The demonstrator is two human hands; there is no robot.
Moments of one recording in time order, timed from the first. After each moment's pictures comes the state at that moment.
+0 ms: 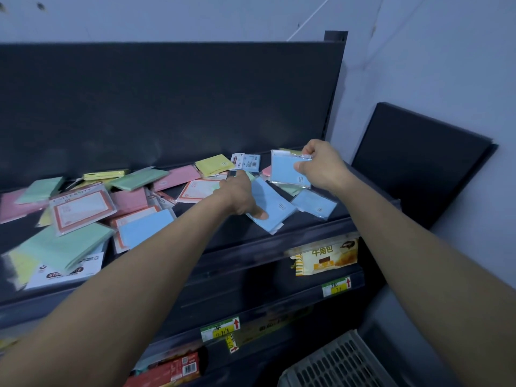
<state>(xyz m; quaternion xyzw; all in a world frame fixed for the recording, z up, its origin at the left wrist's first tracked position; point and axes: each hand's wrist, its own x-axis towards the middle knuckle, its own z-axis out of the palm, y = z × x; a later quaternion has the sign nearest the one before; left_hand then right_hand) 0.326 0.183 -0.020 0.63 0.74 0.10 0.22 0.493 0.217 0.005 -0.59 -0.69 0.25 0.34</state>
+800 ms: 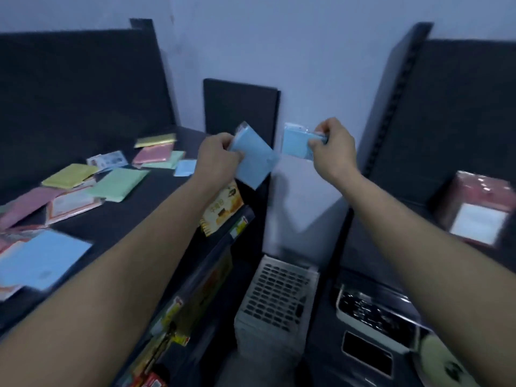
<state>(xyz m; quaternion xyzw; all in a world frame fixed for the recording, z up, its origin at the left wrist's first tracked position) 0.422 0.061 0.011 0.74 0.38 0.38 0.40 0.599 -0.022 0.004 -0.75 -0.40 0.00 0.52</state>
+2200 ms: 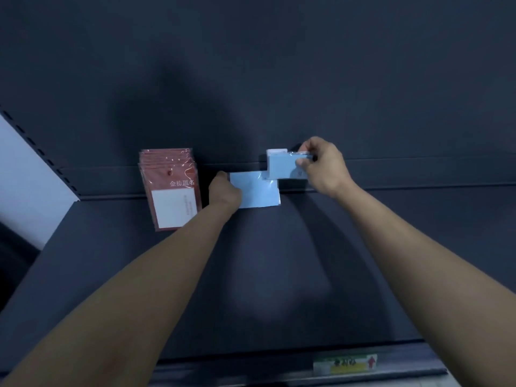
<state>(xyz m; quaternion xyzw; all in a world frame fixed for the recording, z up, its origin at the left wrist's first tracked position) 0.960 -0.274 -0.145 0.80 0.33 0.12 0.49 1.021 -0.450 -0.077 -0.87 -0.19 0.00 0.45</state>
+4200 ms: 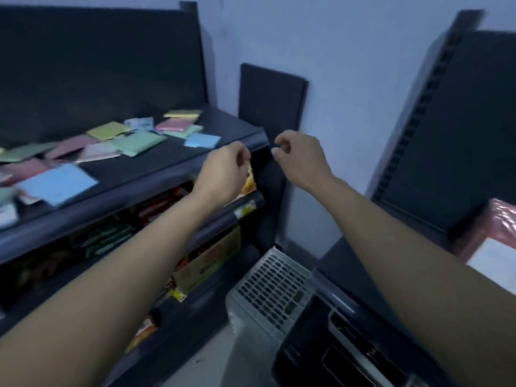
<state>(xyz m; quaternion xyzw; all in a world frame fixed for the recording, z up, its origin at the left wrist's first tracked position) 0.459 -0.022 -0.021 0.79 0.49 0.34 0.17 0.611 -0.044 -0.010 -0.70 -0.63 0.03 0.34</state>
